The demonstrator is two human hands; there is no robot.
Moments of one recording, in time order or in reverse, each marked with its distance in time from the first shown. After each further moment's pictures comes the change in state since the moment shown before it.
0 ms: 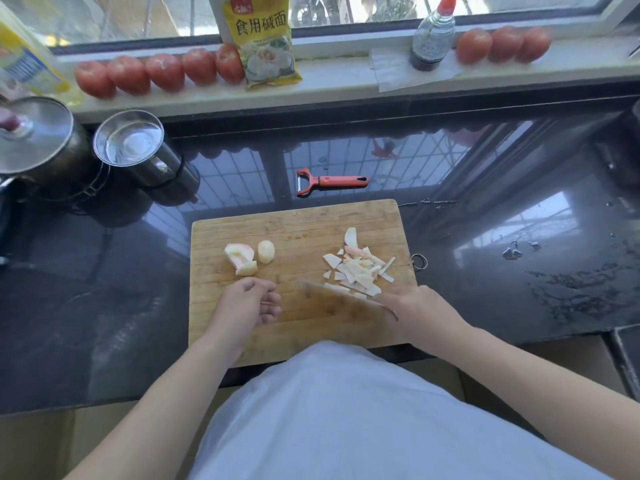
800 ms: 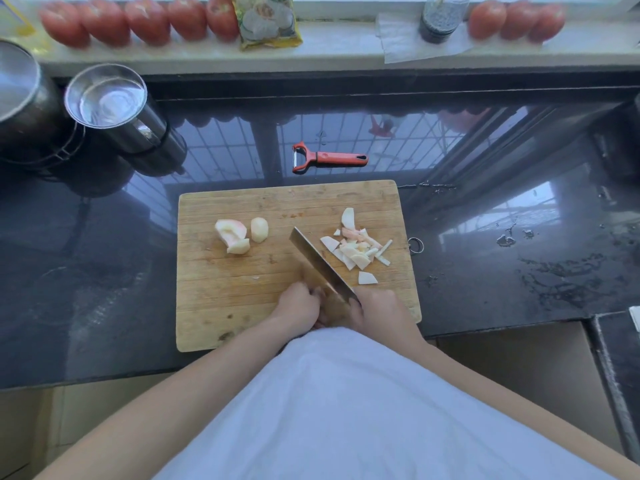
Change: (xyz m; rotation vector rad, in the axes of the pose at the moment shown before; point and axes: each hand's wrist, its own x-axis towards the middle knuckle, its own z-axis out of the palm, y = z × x) left_hand 0.007 -0.030 0.079 0.504 -0.268 -0.009; right_hand 0.009 -0.071 0.010 0.391 -0.027 0.357
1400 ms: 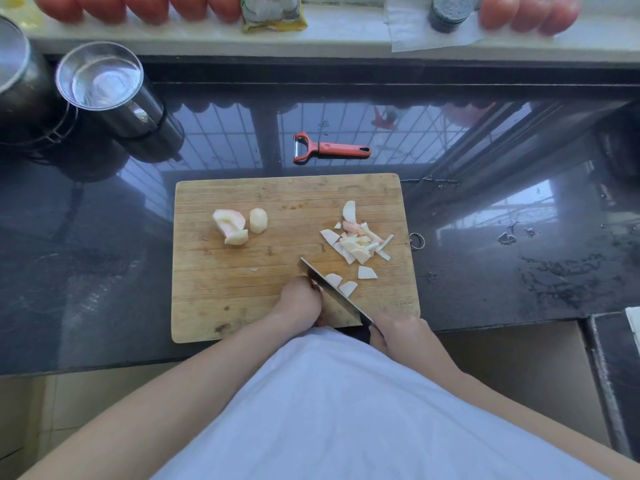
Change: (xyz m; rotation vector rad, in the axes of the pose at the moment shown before) left_hand 0.000 0.006 0.005 0.130 0.056 0.023; right_hand -0.046 0.025 -0.009 -0.075 -0.010 -0.124
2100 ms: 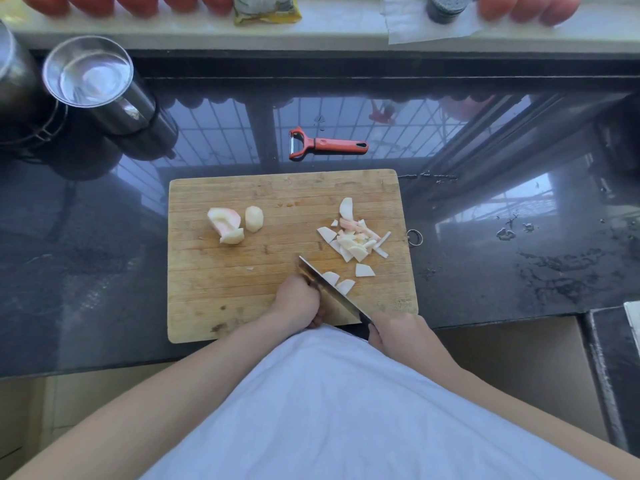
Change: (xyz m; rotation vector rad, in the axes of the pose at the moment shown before) left_hand -0.005 0.004 -0.002 -0.195 -0.055 -0.094; right_hand 0.008 0.001 0.002 -0.149 -0.178 0.079
